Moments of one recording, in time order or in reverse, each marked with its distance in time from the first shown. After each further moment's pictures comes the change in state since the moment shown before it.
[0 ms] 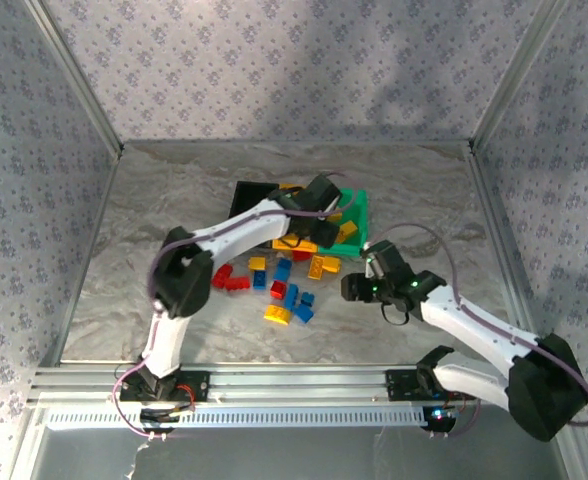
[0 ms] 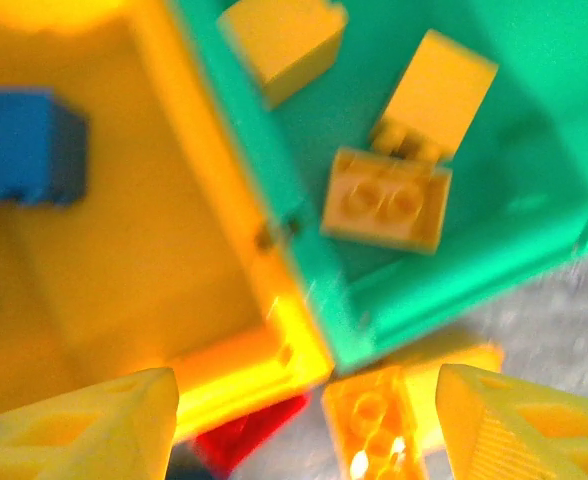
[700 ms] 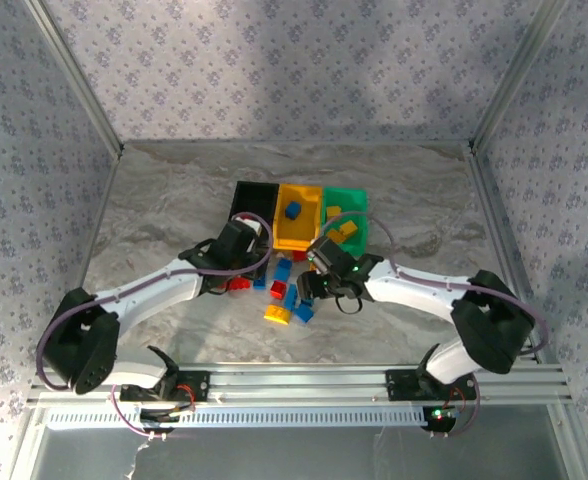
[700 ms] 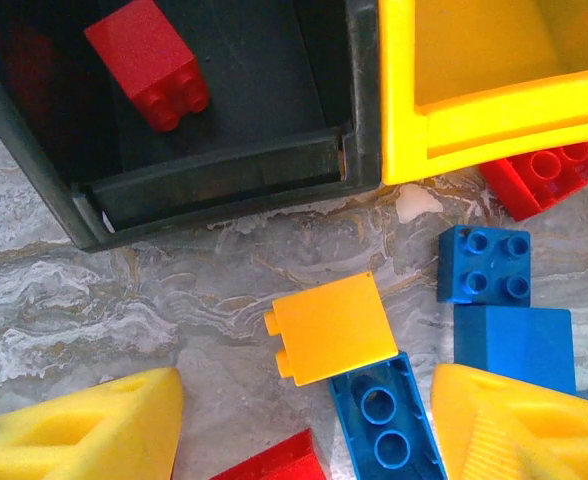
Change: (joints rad) left arm 0.157 -0.637 -0.890 0.420 -0.075 0.001; right arm 0.226 0.415 0.284 0.053 0.087 0.114
